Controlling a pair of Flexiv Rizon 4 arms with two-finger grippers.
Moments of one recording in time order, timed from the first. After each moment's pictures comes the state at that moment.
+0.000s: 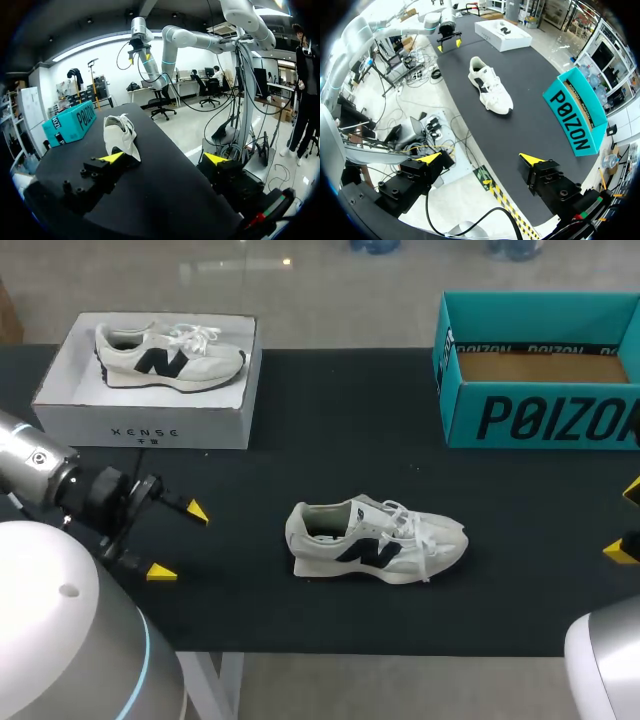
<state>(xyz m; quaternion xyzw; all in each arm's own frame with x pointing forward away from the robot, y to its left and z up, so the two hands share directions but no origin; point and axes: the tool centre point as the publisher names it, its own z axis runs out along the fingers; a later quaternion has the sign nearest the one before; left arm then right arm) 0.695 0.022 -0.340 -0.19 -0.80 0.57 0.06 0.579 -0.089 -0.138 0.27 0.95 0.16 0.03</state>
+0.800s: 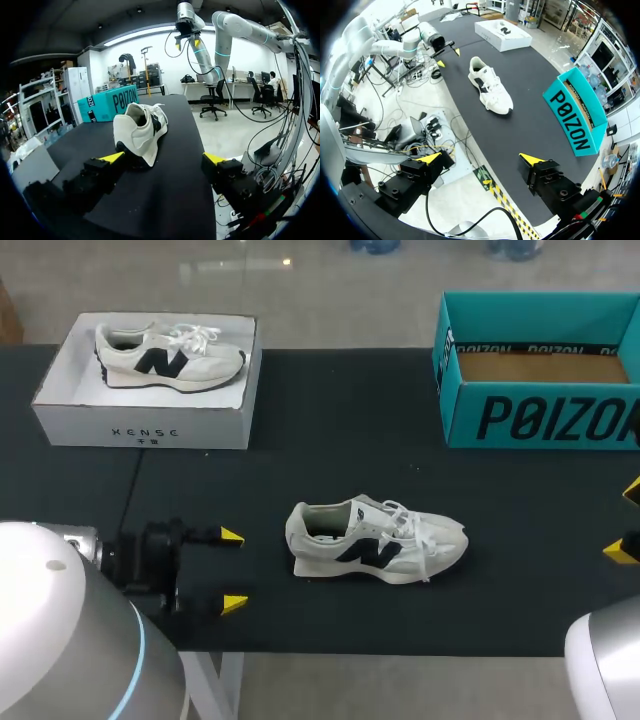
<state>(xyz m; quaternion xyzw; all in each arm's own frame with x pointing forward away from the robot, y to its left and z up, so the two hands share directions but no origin) 0.676 -0.046 -0.368 0.02 -0.81 0.57 -0.08 0.579 -0.089 -0.138 0.27 0.95 0.16 0.03</state>
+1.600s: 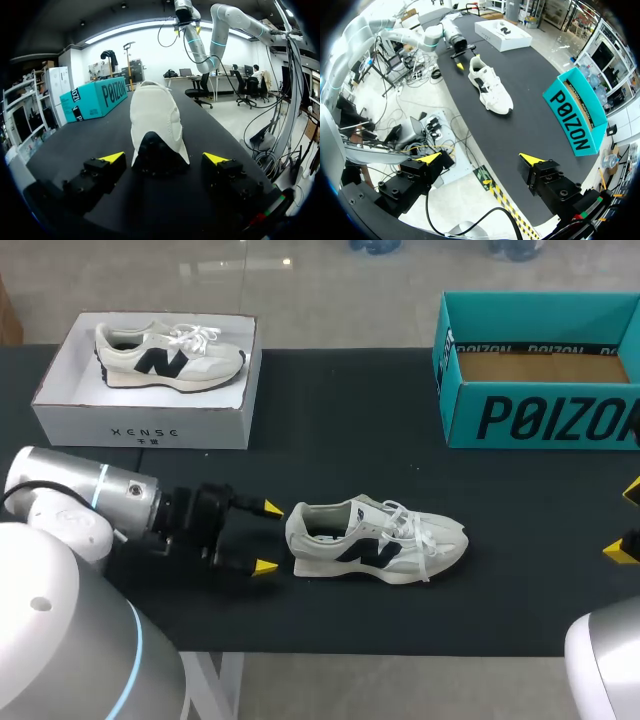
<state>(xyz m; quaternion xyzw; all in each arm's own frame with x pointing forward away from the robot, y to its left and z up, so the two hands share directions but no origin) 0.759 -0.091 -0.410 -0.06 -0.83 0.55 -0.02 0.579 -0.089 -0.138 0.27 0.95 0.16 0.03</state>
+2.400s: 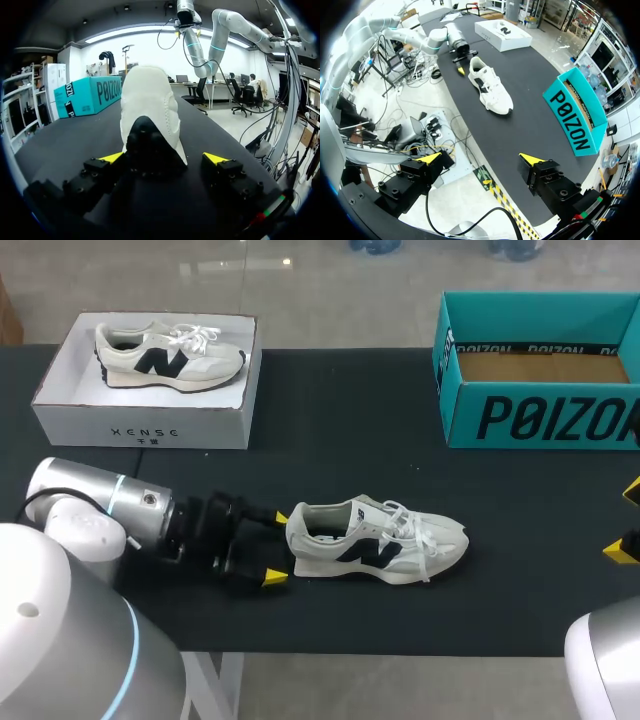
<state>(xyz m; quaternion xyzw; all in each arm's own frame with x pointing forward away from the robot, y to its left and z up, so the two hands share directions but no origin) 0.750 -0.108 -0.431 -0.05 -0.81 0.58 0.01 0.579 -0.089 -0.138 0.27 0.95 0.16 0.03</state>
